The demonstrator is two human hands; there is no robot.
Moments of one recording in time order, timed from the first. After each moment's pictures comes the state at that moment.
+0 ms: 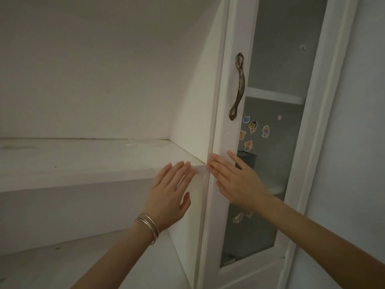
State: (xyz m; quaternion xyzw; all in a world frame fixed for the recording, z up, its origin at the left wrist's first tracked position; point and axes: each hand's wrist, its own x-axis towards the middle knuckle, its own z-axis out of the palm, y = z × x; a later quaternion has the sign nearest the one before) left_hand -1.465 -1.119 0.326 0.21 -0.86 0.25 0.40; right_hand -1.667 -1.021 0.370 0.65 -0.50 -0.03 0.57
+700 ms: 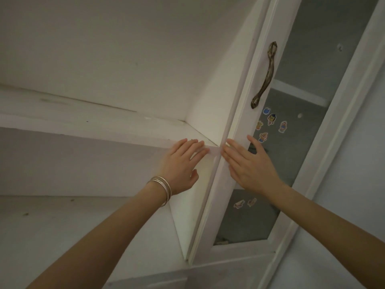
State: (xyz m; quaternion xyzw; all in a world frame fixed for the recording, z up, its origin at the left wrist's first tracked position) left_hand -1.462 -1.114 0.331 0.25 -0.86 0.26 0.38; right_hand -1.658 -1.003 0.386 0.62 -0.51 -0.14 0.58
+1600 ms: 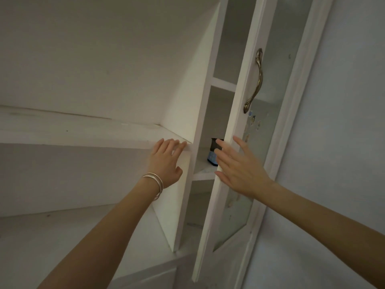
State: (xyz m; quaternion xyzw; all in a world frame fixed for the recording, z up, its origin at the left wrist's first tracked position) left_hand -1.468 -1.098 0.337 0.26 -0.86 0.19 0.39; right_hand -1.624 -0.918 0.391 0.59 -0.58 -0.14 0.54
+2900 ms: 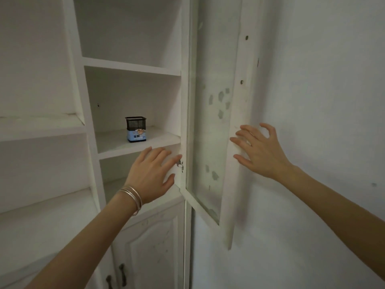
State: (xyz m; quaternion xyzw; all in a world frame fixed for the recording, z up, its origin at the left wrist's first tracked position) left_hand -1.585 -0.823 0.331 0.12 -0.92 0.20 0.31; right_hand -1.824 -0.614 0.372 0.52 -0.69 -0.02 0.50
